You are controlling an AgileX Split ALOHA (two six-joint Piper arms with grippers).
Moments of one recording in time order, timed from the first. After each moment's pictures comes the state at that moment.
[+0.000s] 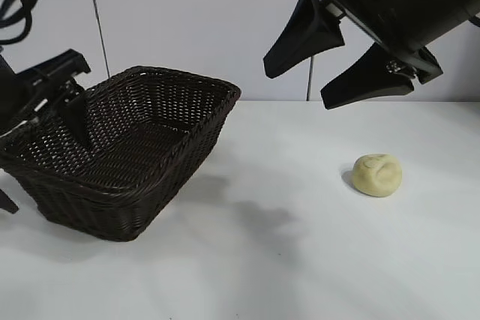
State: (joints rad) left arm -0.40 1.72 -0.88 -0.10 0.52 -1.11; right arm 0.30 1.48 -0.96 0.88 0.66 -0.57
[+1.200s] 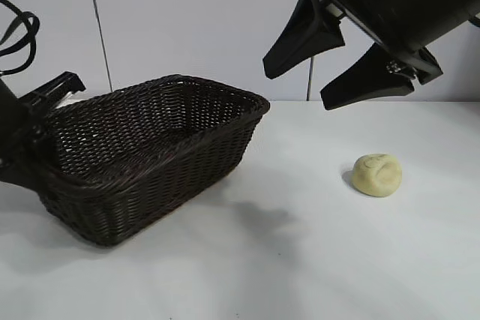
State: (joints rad) left arm -0.16 1.69 -1.02 -0.53 0.75 -0.34; right arm 0.30 1.48 -0.96 0.88 0.68 -0.57
